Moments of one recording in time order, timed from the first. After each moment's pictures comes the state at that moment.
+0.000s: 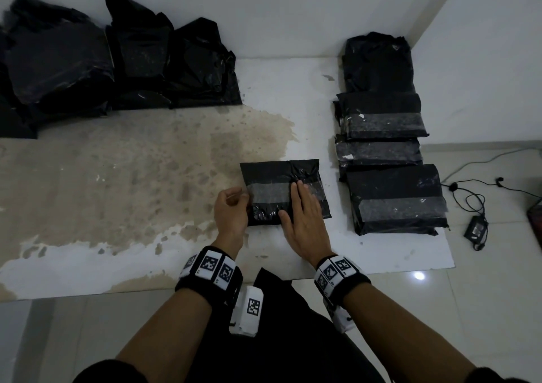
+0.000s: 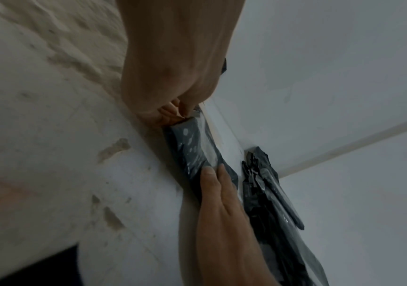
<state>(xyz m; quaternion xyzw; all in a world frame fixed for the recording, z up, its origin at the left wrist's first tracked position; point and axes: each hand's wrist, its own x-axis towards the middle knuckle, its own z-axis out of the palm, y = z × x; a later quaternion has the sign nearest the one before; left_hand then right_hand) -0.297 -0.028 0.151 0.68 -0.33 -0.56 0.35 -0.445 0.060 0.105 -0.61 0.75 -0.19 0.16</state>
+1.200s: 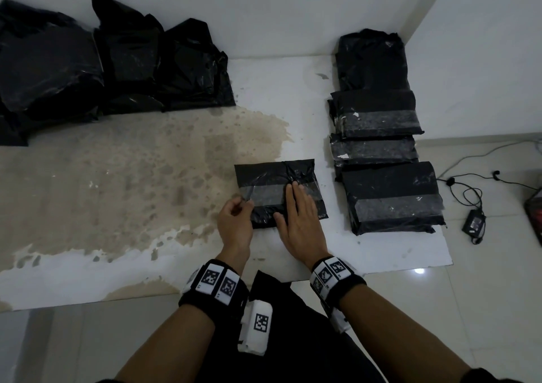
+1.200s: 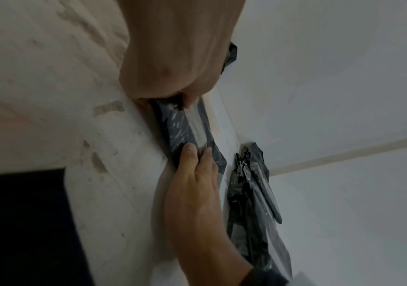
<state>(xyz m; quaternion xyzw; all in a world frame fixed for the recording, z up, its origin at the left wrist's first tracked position) -0.312 -0.009 0.158 0.68 -0.30 -0.56 0.37 -0.442 0.060 0.103 -0.62 0.76 -0.16 0.13</state>
